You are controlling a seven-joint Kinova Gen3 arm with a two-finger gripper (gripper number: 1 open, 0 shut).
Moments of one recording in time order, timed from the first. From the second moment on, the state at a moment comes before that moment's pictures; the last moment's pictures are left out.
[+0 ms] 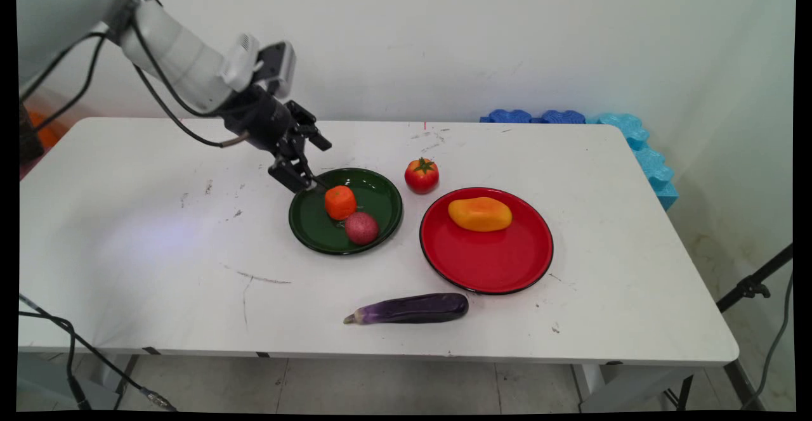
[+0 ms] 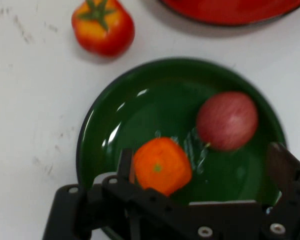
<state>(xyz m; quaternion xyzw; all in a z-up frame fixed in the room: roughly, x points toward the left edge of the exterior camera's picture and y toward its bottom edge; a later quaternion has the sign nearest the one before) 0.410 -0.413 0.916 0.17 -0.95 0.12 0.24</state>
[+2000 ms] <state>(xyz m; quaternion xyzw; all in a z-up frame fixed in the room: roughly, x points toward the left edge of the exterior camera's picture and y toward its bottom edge) 0.392 -0.472 0.817 0.15 -0.96 0.10 0.19</state>
